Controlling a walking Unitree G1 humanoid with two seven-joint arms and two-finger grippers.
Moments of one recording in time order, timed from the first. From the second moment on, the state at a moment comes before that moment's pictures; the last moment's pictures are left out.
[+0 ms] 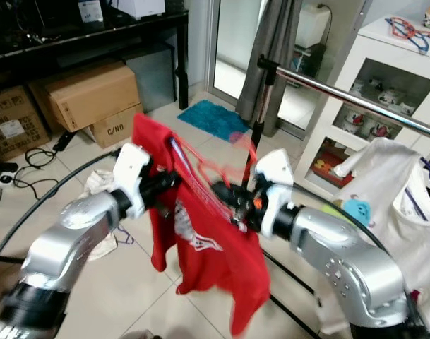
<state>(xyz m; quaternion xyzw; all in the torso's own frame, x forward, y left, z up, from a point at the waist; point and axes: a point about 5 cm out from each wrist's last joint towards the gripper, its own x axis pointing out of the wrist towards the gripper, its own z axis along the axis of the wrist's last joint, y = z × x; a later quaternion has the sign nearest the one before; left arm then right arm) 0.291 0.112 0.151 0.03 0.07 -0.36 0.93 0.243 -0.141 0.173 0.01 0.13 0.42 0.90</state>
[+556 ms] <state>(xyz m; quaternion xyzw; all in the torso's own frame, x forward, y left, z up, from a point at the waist) 0.290 0.132 0.175 0.01 0.05 -0.32 0.95 0.245 -0.161 0.157 0.01 0.18 0.39 0.90</state>
